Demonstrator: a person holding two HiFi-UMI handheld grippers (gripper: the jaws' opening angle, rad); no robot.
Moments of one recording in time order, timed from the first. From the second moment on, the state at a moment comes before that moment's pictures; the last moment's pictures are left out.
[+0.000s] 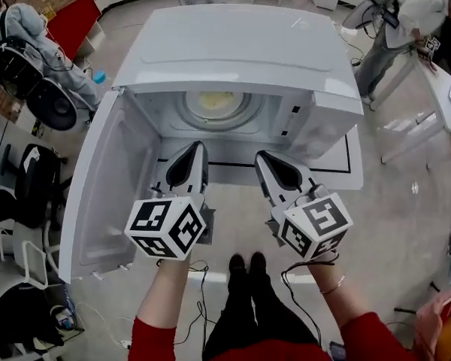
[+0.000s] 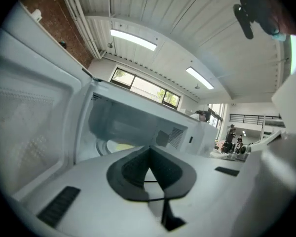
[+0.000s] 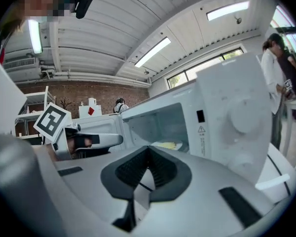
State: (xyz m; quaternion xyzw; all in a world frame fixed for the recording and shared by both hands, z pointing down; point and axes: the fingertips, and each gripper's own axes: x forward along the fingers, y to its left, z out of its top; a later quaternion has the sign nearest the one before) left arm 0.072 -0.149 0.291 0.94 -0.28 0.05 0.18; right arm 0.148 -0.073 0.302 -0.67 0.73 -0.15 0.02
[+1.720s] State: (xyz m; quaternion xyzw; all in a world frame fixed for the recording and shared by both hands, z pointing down) left arm 0.026 -0.011 0.256 0.96 -0.25 0.04 0.14; right arm 0.137 0.071 0.262 -0.67 0.73 -0.12 0.01
